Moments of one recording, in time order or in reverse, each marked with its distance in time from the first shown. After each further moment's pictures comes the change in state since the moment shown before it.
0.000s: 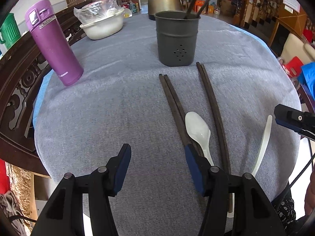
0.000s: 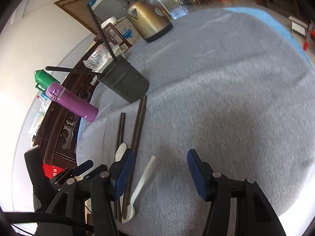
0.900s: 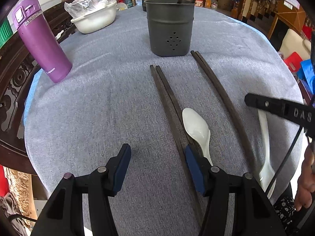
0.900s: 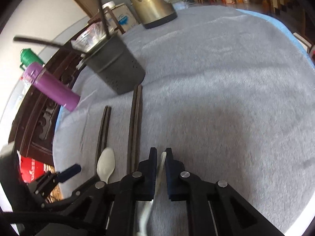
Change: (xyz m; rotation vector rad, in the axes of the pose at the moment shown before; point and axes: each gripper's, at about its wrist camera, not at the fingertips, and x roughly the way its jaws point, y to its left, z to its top) left arm 0.019 -0.007 0.002 0.005 0.047 -0.027; right arm 0.054 0.023 0.019 -0.107 0.037 -0.156
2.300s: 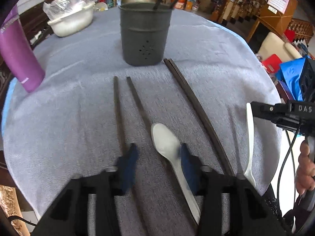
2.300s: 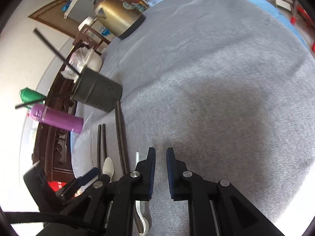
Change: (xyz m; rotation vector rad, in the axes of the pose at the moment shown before) left arm 0.000 -0.009 0.014 0.032 0.002 -0.216; right arm -0.026 -0.066 0.003 0.269 0.058 0.123
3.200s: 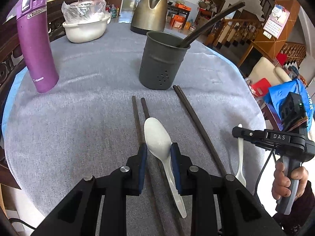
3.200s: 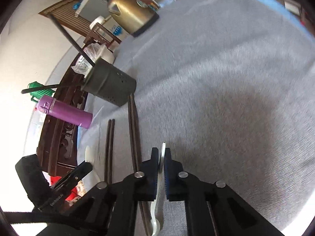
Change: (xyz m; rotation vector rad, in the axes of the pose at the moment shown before) left arm -0.048 0.044 -0.005 -0.082 -0.155 -0.088; right arm 0.009 0.018 -0.014 -0.075 -0.033 0.054
